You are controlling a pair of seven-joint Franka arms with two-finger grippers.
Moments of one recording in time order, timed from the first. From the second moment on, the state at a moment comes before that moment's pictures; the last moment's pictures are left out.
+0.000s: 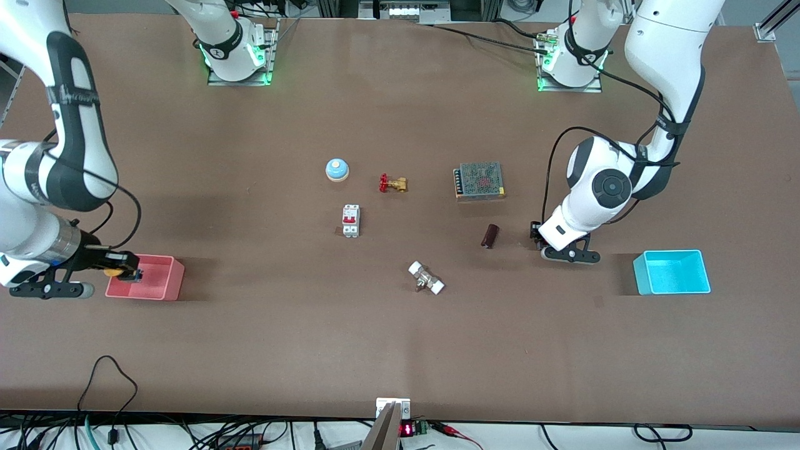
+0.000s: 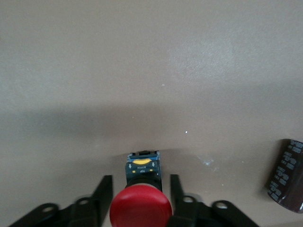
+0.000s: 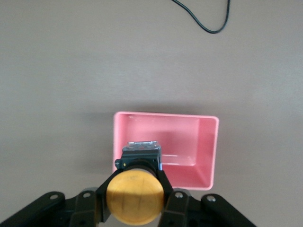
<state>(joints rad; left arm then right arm) -0.16 0.48 -0.07 -2.06 0.03 2.52 -0.17 -0.06 0.52 -0.07 -1.57 0.01 2.14 -0.12</state>
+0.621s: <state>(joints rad) -0.14 0.42 -0.02 -1.85 0.03 2.18 -0.17 -0.07 0.63 -0.06 -1.56 0.01 2.24 -0.14</state>
